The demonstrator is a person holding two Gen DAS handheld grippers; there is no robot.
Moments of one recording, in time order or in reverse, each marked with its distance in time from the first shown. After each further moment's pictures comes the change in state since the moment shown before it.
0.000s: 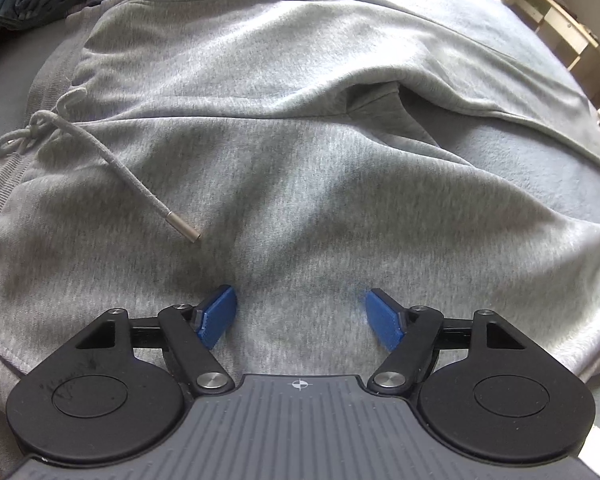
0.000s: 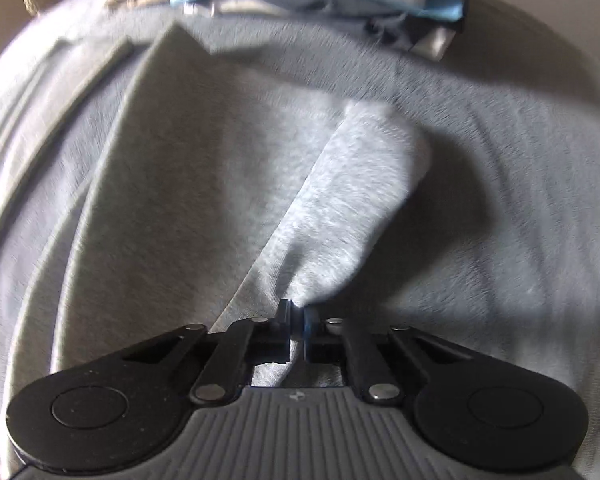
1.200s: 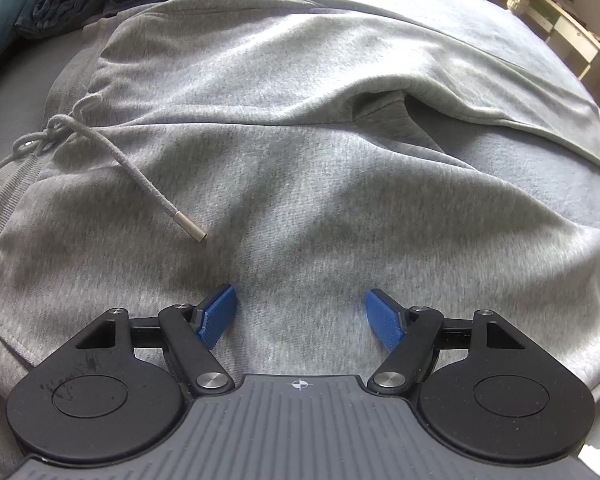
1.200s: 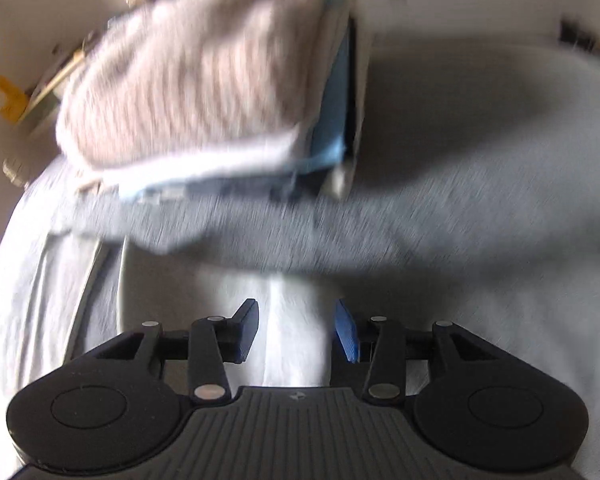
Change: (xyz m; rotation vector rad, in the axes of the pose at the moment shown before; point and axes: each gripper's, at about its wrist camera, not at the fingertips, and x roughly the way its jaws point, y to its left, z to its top) left arm 0.000 -0.014 -0.010 -0.019 -0.057 0.060; right arm -0.028 -0.101 0.080 0.297 -0.251 0.103
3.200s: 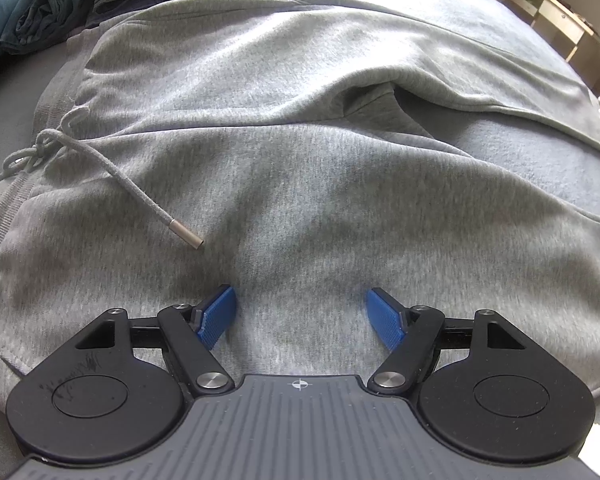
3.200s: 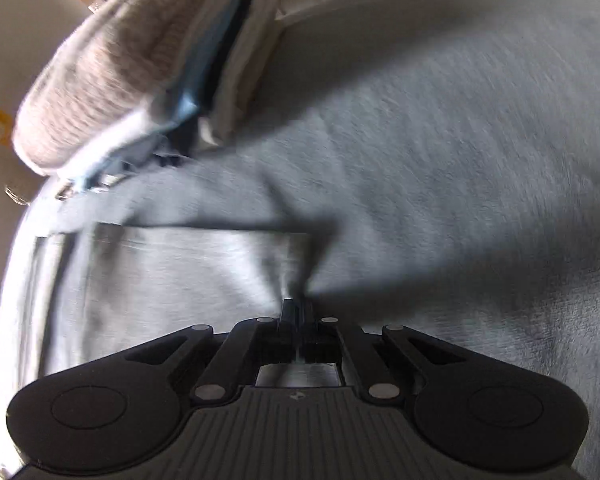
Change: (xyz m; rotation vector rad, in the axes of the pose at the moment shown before) left arm -0.002 -0.001 0.003 0.067 0.008 -0.013; right arm 0.012 -0.114 -0.060 0.103 0.027 0.057
